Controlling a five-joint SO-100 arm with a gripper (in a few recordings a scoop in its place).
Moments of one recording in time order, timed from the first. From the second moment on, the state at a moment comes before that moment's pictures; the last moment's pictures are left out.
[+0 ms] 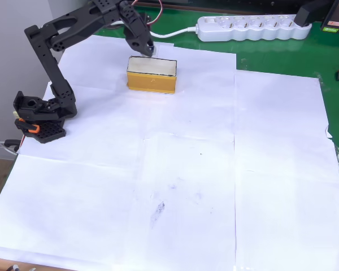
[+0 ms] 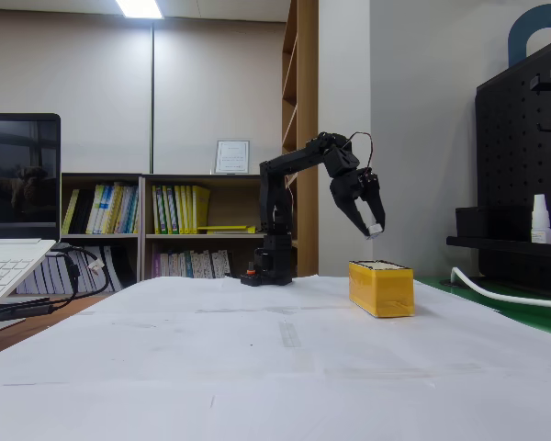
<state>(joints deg) -33.0 78.0 92.5 69.8 -51.0</state>
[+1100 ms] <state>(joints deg) -29.3 79.8 88.2 64.8 -57.3</state>
